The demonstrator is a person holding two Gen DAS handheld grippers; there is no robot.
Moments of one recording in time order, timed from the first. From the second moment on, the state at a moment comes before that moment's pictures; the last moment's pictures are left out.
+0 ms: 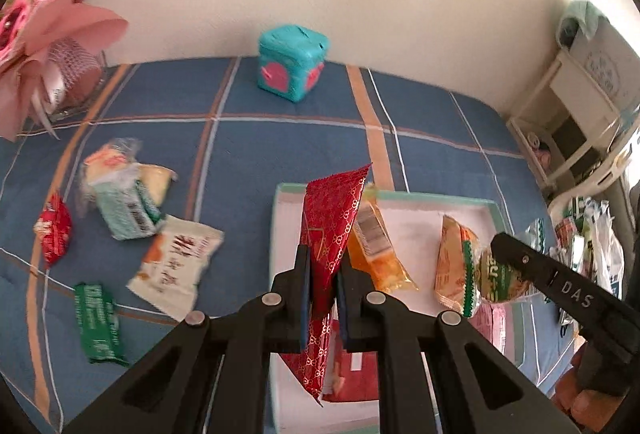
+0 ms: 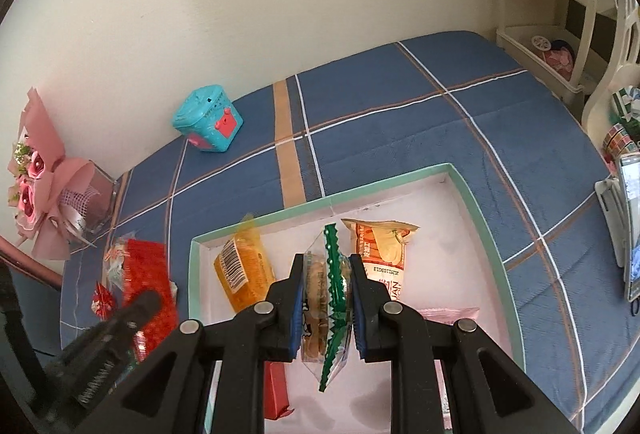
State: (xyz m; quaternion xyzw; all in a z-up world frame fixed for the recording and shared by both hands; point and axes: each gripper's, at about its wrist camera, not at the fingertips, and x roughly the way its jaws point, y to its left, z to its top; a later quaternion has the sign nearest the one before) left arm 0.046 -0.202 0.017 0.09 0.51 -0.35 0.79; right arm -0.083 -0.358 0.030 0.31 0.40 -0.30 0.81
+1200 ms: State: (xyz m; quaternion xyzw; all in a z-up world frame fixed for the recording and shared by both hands) left arm 0.047 -0.213 0.001 0.12 0.50 -0.32 0.79; right arm -0.061 -0.346 0.023 0.27 0.44 -0.30 0.80
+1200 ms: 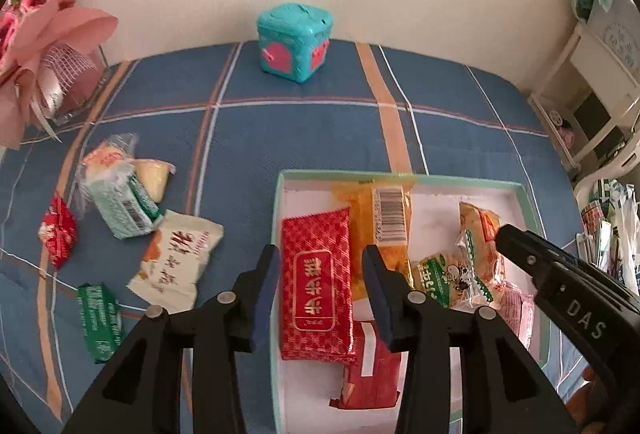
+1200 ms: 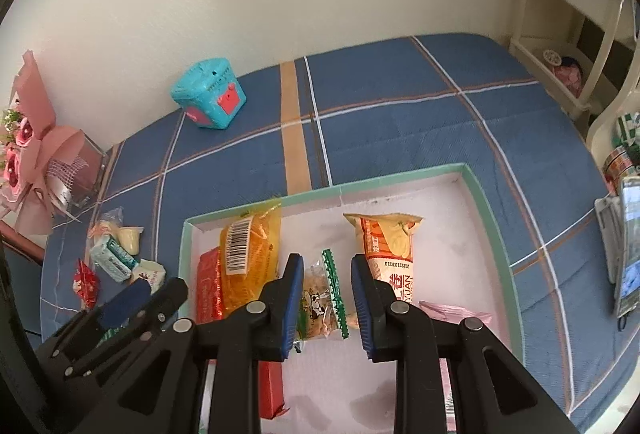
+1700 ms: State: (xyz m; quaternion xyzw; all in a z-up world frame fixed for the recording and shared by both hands) left arm 0.070 -0.185 0.014 0.11 0.49 -0.26 0.83; right arm -0.063 -0.341 0.038 0.24 0.45 -0.31 0.80
